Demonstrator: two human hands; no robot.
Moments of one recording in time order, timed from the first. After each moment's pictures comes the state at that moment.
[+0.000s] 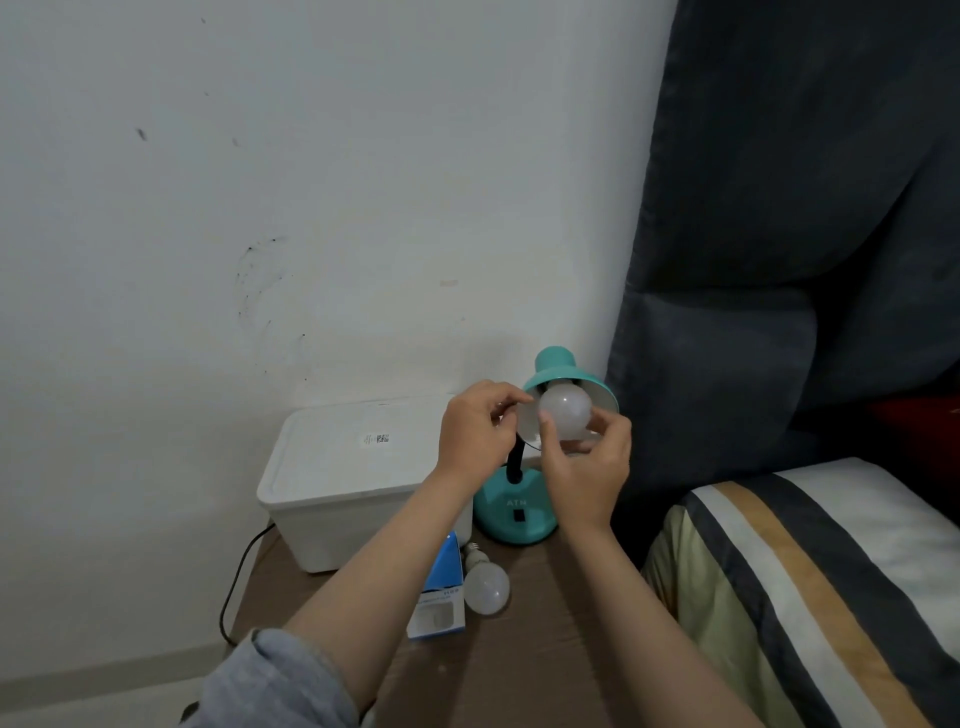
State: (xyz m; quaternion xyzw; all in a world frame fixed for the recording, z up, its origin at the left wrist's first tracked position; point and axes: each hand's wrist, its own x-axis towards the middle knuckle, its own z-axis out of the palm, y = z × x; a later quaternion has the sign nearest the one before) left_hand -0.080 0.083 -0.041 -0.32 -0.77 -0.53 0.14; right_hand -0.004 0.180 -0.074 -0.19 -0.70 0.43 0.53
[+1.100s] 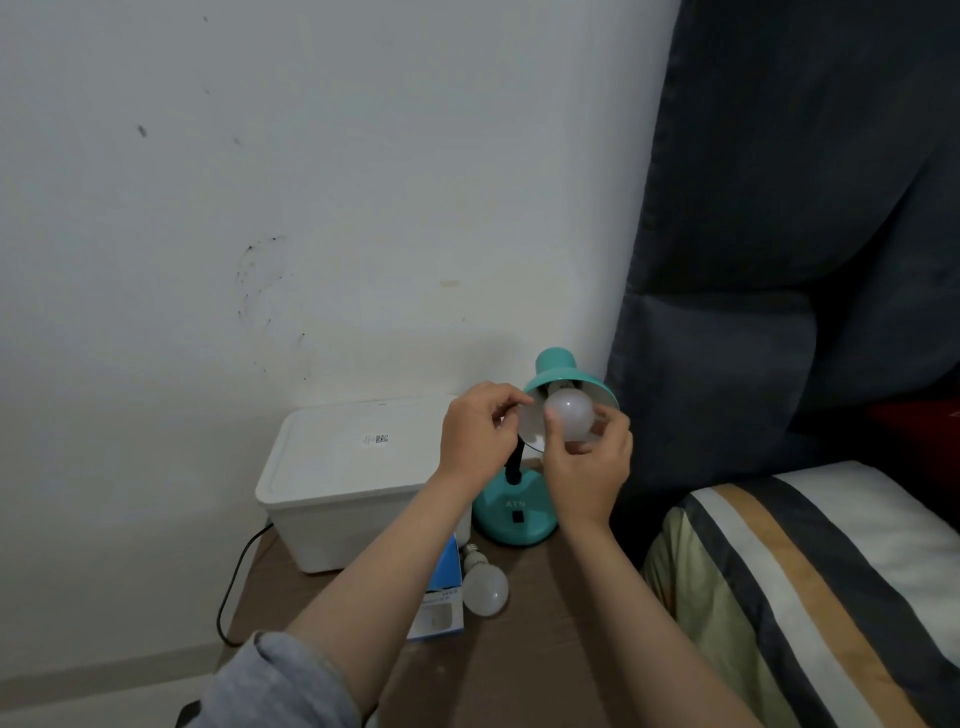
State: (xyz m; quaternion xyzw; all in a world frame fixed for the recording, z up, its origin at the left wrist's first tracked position) left_hand -0.079 0.086 -0.042 -0.31 -0.77 -0.53 0.14; right_hand -0.007 0.180 -0.071 -0.23 -0.68 0.44 0.53
